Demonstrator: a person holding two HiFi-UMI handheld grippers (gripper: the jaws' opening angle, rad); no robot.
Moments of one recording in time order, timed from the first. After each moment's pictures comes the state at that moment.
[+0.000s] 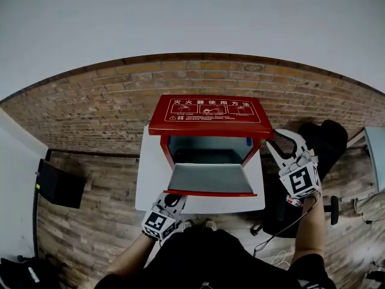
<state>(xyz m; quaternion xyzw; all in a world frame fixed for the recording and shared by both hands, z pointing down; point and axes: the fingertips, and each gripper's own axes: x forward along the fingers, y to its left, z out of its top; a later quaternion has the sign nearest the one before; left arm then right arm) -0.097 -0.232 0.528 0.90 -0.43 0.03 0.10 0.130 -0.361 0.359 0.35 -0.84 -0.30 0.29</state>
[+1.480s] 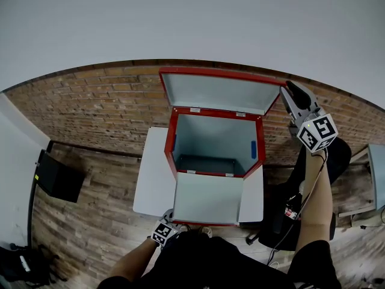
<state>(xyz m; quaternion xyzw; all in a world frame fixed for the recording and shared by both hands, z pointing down) -0.099 -0.198 0.713 0.89 -0.41 0.11 0.15 0.133 -0.517 0.241 0.38 -0.91 -0.18 0.01</state>
